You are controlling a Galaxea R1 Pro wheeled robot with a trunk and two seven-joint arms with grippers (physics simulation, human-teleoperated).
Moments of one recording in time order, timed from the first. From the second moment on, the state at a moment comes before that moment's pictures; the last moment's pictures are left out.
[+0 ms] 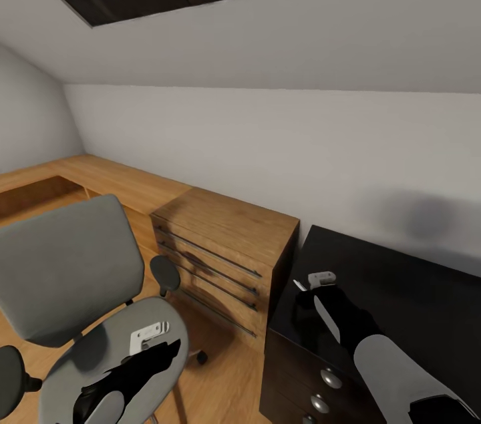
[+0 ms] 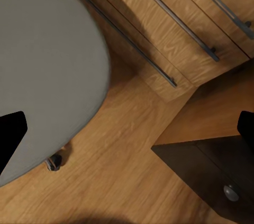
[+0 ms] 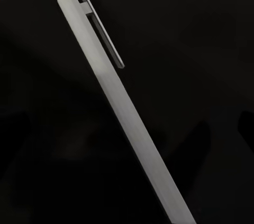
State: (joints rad) left arm -0.10 0.26 -0.40 -1.59 0.93 0.47 0.61; right arm -0.75 -0.02 0.18 -0.58 -0.07 0.56 -0.10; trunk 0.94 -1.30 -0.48
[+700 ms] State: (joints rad) left arm -0.10 0.26 -0.40 -1.59 0.93 0.47 0.61; right arm -0.75 -0.02 0.17 -0.58 -0.08 0.56 -0.08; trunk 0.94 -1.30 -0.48
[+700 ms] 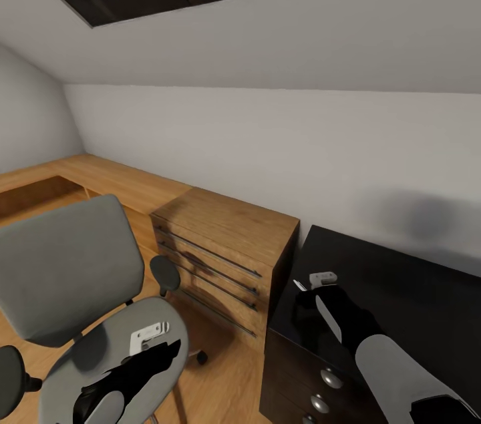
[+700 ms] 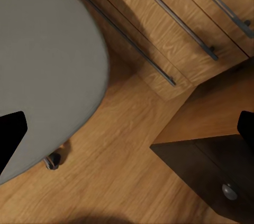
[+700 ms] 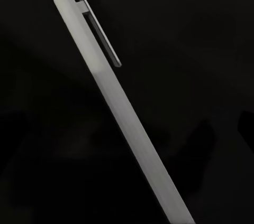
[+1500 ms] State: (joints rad) left arm -0.10 0.26 -0.40 -1.59 0.93 0.47 0.61; right arm -0.75 -0.03 0.17 -0.57 -0.08 0.57 -0.02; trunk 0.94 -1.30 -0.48
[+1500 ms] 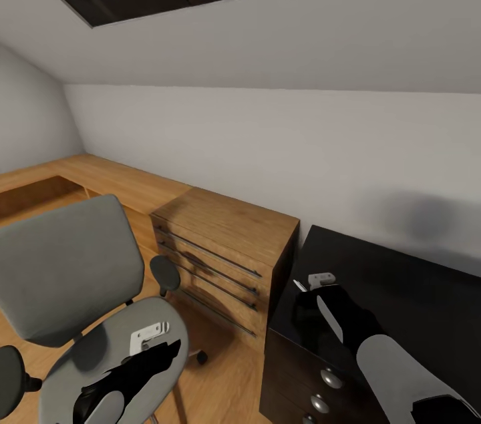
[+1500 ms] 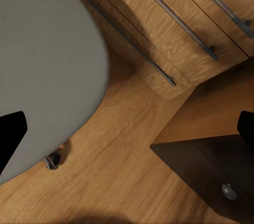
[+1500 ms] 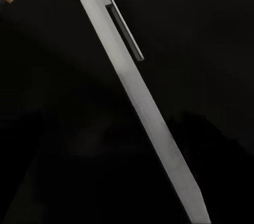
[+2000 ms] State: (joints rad) left arm -0.10 0.26 -0.40 -1.59 0.94 0.47 0.61; right arm -0.75 -0.03 0.17 -0.58 -0.08 0.59 -0.02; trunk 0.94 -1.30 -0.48
